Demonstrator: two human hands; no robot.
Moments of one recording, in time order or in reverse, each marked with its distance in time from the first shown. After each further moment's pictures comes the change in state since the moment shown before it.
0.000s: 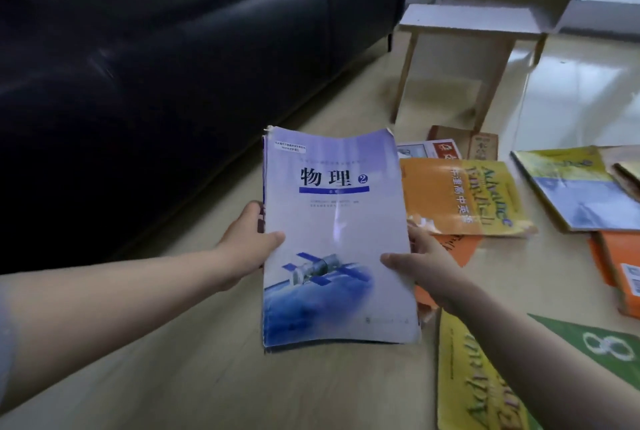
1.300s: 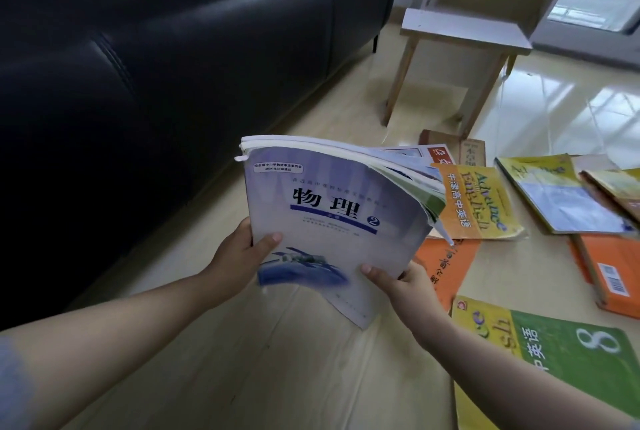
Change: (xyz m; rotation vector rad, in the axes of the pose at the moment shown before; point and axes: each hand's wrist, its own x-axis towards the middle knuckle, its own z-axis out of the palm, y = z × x) left_hand 0.033 -0.050 -0.031 -0.025 -0.096 0.219; right_hand -0.007 0.013 0.075 0.151 0.188 -0.156
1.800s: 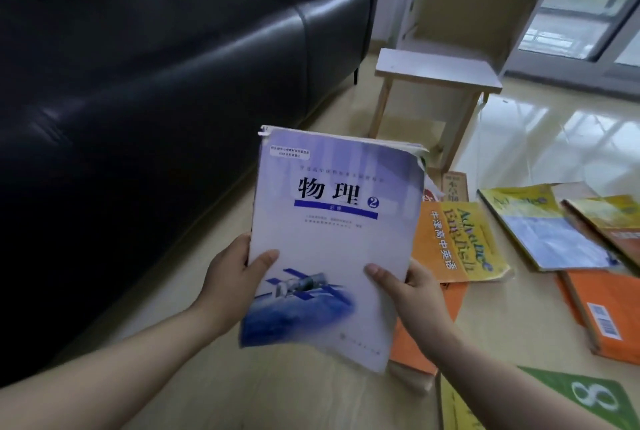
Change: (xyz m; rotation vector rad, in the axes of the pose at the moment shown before) left_hand 0.035 0.056 0.011 -0.001 0.127 0.036; right_hand 0.045 -0.051 -0.028 0.038 0.130 -0.071
